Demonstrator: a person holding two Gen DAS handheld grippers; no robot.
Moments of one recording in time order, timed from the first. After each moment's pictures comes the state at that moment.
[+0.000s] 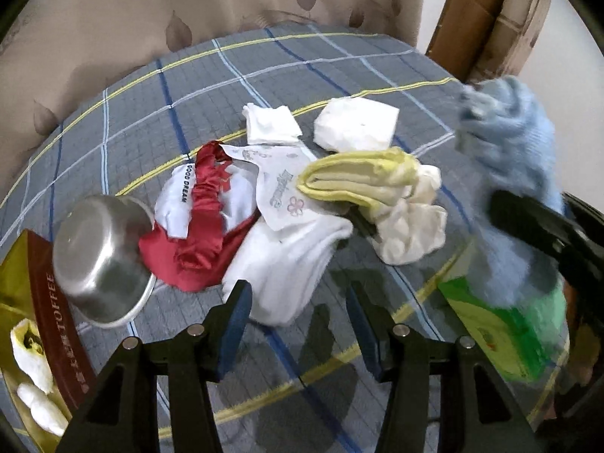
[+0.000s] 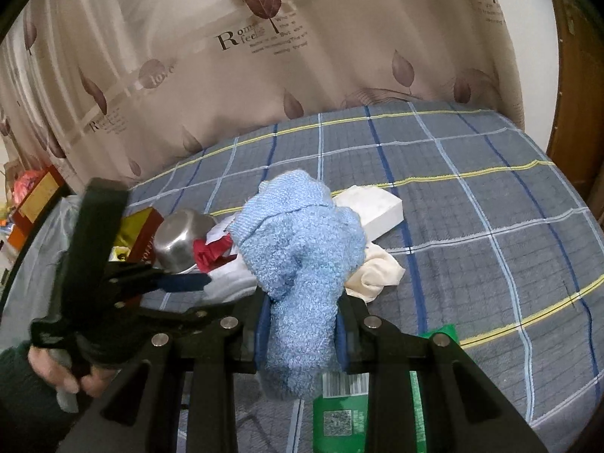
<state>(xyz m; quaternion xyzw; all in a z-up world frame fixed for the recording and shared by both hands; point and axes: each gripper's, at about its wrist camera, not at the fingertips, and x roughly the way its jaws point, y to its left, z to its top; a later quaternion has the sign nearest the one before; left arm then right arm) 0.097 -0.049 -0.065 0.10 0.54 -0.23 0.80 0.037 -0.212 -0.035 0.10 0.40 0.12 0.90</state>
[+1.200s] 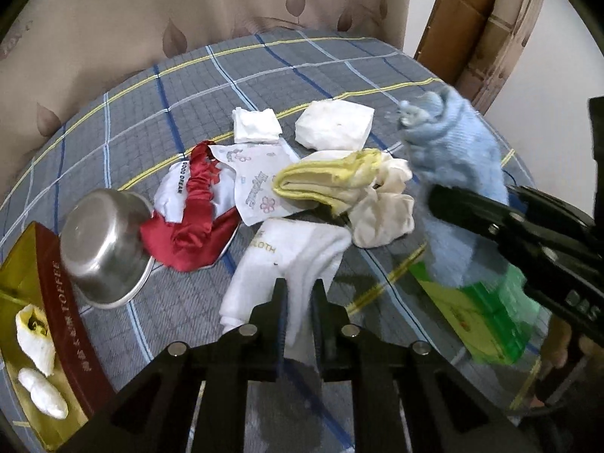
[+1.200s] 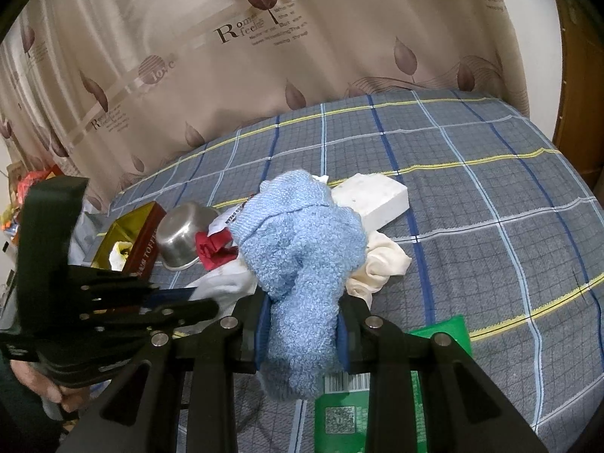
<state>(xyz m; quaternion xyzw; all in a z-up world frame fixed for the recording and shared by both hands) 0.084 -0.052 -0.053 0.10 0.54 -0.24 0.80 0.038 -0.212 -0.044 0.12 0.41 0.13 0.89</state>
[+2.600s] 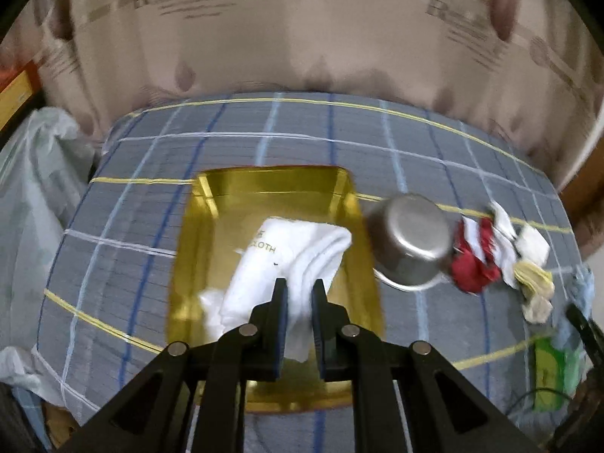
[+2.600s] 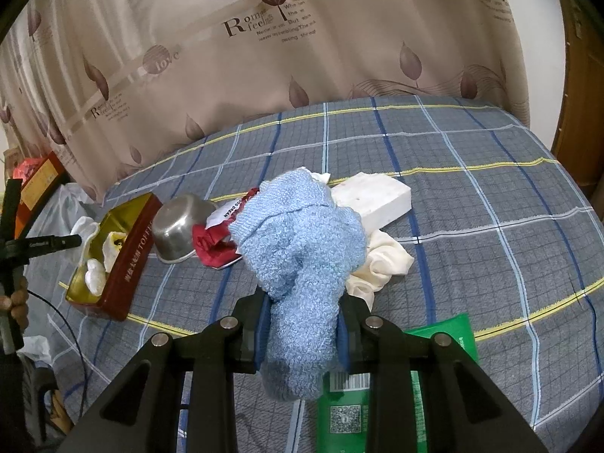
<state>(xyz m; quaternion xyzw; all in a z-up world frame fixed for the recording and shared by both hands) 0.067 0.208 0.000 -0.05 0.50 0.04 0.87 0.037 -0.201 -0.045 0.09 0.41 0.12 0.90</state>
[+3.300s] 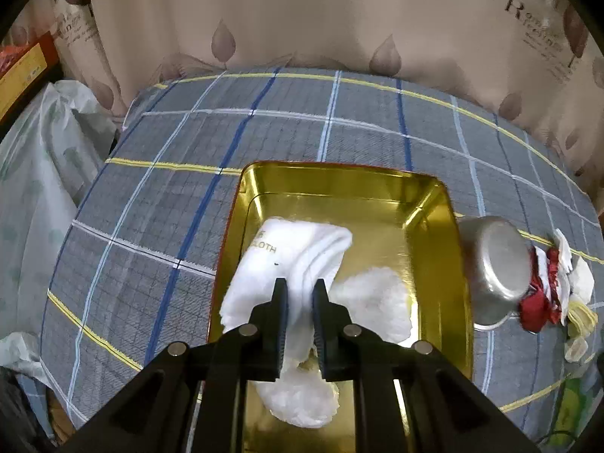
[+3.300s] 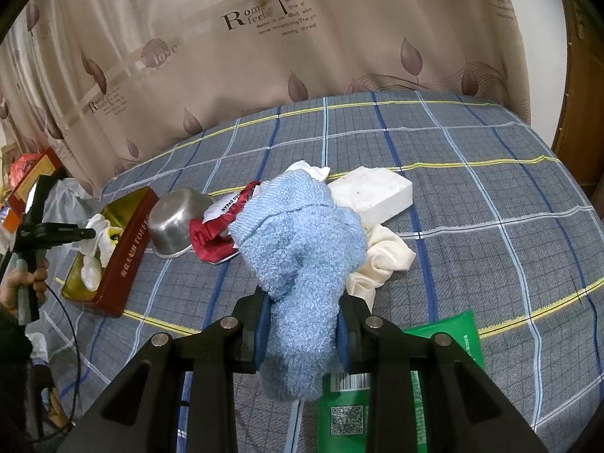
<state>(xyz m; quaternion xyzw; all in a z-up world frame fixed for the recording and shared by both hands) 0.116 0.265 -0.042 -0.07 0.52 0.10 0.84 0.039 -0.200 -0.051 0.09 0.42 0.12 0.90</state>
